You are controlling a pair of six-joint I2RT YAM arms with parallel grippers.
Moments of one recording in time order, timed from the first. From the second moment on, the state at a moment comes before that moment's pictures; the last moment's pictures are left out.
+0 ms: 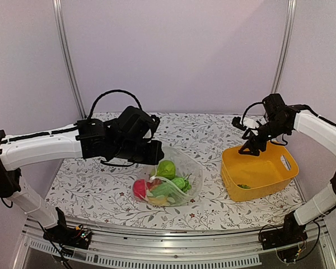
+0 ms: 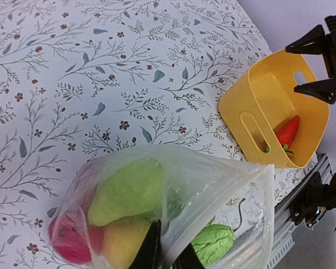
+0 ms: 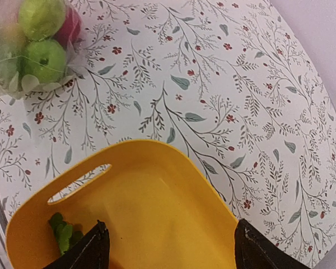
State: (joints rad) left arm -1.06 1.50 1.29 -0.58 -0.21 -0.70; right arm 0.29 1.42 1.20 -0.83 -0.42 -0.83
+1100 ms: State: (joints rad) left arm -1.06 1.50 1.26 -0.54 -0.16 -0.71; right arm 0.12 1.75 1.34 -0.84 -0.33 -1.17
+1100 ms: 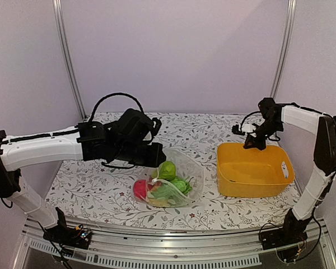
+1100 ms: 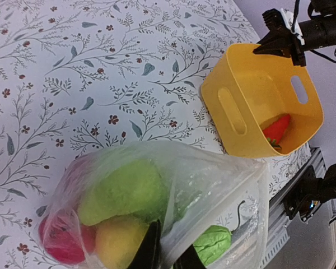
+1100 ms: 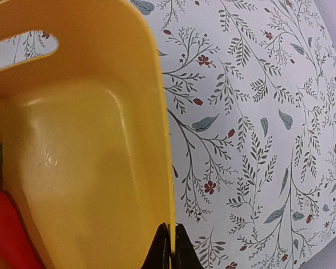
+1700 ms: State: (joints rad) left arm -1.06 1.50 1.26 -0.53 -0.14 -0.70; right arm 0.25 1.53 1.25 -0.47 -0.21 -1.09
